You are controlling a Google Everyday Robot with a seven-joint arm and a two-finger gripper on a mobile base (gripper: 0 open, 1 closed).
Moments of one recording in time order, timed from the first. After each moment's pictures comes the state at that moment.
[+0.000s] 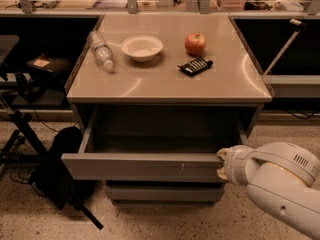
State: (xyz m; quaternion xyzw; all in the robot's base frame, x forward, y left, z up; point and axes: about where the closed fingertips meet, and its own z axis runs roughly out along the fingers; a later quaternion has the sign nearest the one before) arm 0.478 -0.195 0.669 -0.65 0.68 -0.20 0.27
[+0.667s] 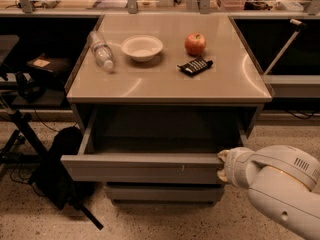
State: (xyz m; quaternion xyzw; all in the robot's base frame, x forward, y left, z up) arm 0.472 -0.196 0.669 -0.65 0.69 -0.20 0.27
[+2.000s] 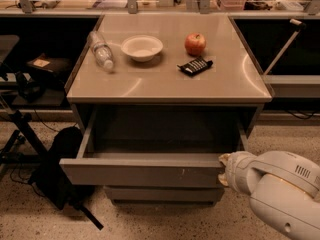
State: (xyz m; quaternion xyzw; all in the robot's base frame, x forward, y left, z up) arm 0.461 -0.196 0.670 -0.64 0.69 -0.20 0.27
